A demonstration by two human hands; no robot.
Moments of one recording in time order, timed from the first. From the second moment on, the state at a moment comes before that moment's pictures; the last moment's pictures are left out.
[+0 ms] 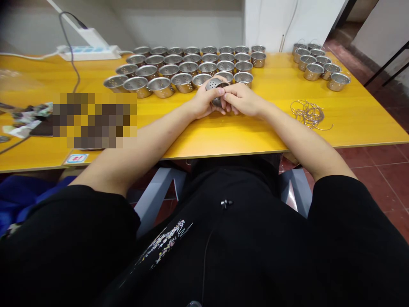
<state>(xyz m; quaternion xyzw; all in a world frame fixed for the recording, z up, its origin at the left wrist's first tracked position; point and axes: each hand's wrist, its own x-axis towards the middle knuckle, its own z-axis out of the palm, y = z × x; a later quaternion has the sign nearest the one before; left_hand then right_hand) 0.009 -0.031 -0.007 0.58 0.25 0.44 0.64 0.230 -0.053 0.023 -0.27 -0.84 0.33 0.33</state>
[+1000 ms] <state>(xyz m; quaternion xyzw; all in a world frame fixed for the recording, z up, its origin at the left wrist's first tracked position) 0.002 -0.019 -0.005 0.56 0.23 0.41 0.68 0.239 -0.060 0.039 -0.36 -0.79 0.24 0.44</state>
